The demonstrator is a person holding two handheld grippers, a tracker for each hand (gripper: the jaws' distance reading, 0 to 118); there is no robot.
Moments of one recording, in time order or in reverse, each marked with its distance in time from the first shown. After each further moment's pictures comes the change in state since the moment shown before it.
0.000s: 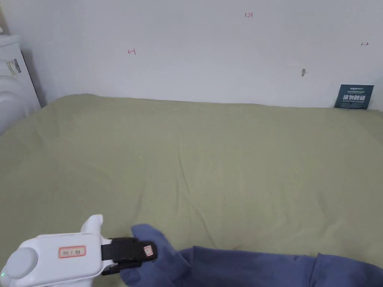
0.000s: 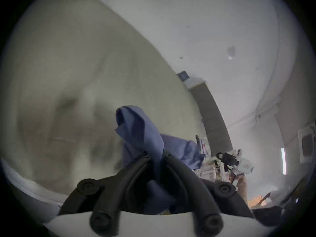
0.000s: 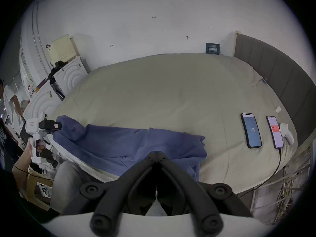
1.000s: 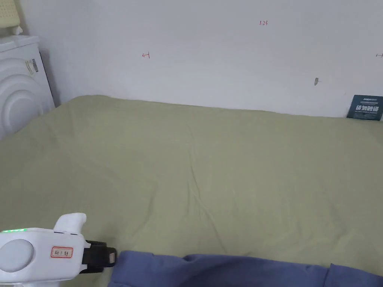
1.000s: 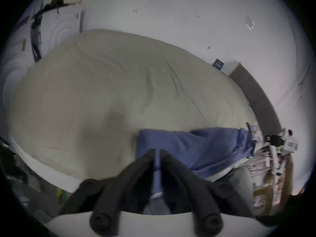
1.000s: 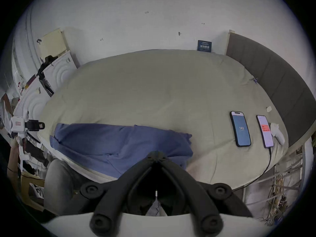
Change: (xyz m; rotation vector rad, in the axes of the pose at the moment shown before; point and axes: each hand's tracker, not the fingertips) left arm -0.039 0.012 0.054 -0.024 0.440 -0.148; right arm -0.004 0.008 -0.009 -0.052 -0.116 0.006
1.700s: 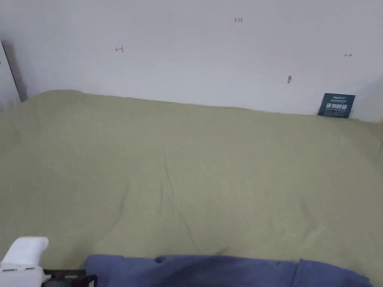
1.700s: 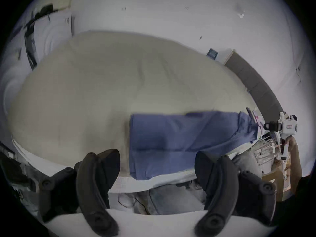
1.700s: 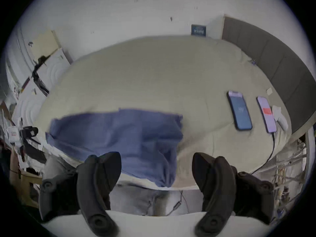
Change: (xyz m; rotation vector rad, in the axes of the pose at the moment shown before) left arm 0.051 -0.030 0.034 0.048 0.106 -0.150; right arm 0.036 -0.016 0.000 -0.026 -0.021 -0.097
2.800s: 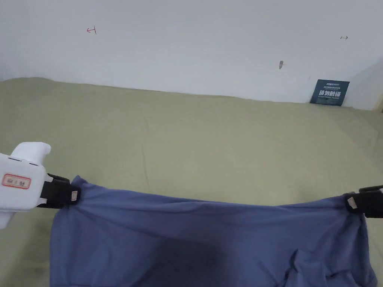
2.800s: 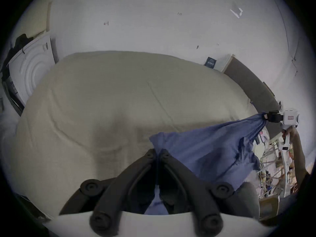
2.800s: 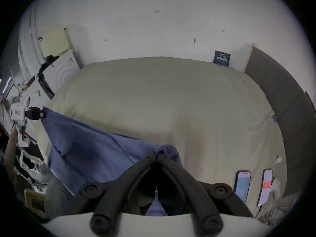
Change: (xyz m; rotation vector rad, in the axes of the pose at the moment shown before) left arm 0.003 0.176 -0.079 0.001 -0.023 -0.088; right arm -0.056 0.165 -0.064 0.043 0.032 0.219
